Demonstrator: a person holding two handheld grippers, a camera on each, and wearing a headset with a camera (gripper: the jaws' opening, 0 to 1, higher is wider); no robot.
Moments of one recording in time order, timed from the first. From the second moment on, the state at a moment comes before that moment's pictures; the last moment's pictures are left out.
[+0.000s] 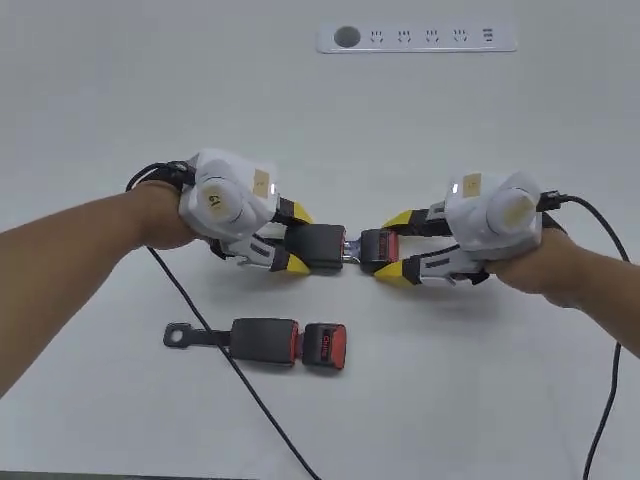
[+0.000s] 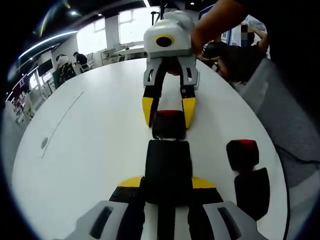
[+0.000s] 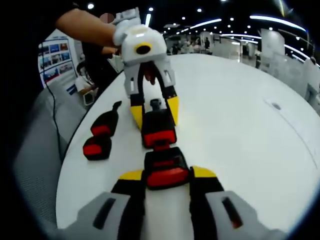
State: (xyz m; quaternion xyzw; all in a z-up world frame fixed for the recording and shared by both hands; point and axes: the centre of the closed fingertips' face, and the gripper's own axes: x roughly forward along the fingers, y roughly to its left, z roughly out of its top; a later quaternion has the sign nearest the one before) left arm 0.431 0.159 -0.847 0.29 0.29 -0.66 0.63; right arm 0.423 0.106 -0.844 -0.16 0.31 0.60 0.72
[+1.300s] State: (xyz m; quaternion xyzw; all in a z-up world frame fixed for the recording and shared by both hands) left arm 0.428 0.159 -0.846 0.30 0.30 -0.66 0.62; right arm 0.425 0.106 -0.854 -0.24 0.33 0.55 0.72
